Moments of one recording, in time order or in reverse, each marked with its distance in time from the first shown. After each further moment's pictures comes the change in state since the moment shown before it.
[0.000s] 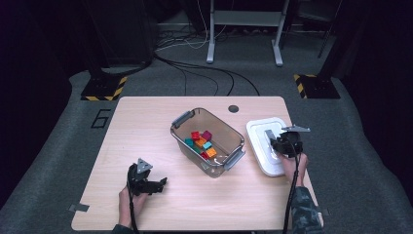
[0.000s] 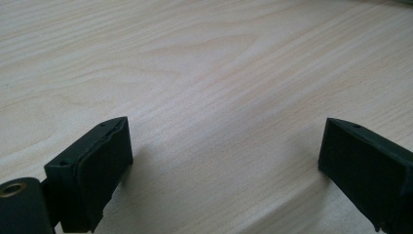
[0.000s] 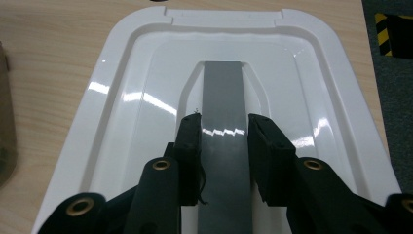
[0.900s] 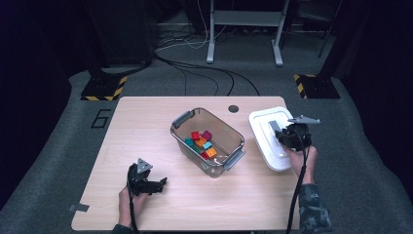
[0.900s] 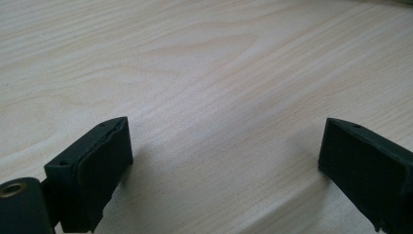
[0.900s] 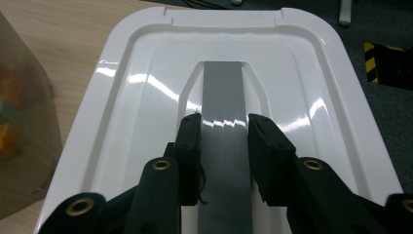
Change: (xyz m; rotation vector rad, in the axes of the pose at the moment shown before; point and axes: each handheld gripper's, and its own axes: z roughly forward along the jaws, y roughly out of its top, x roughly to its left) left arm 0.000 0.000 0.000 -0.002 0.000 0.001; right arm 0.004 0.035 -0.048 -0.049 0.002 -0.057
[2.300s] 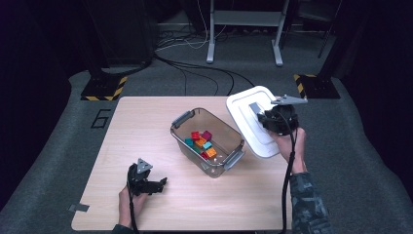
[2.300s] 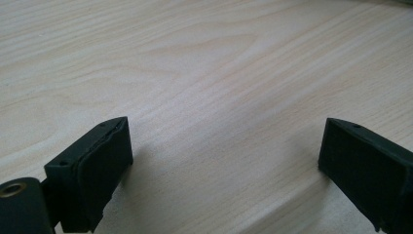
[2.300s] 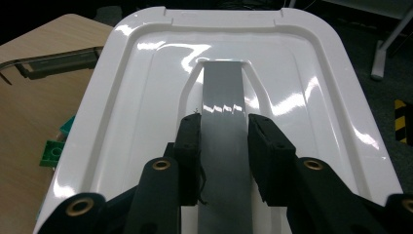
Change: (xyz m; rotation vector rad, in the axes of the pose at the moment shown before) left arm 0.000 0.000 0.000 0.007 0.000 0.003; right arm 0.064 0.074 -0.037 -0.080 0.114 -0.137
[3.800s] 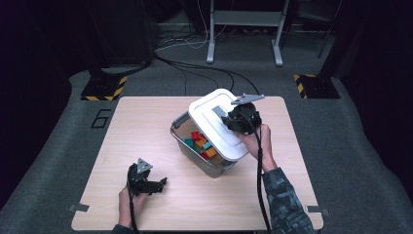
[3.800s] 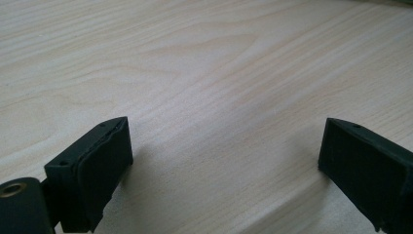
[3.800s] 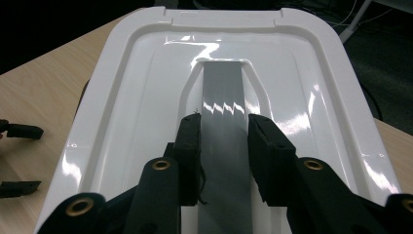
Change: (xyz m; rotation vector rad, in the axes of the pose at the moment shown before) left arm 0.000 0.000 0.000 0.001 -0.002 -0.001; right arm 0.083 0.031 0.036 0.029 0.170 -0.114
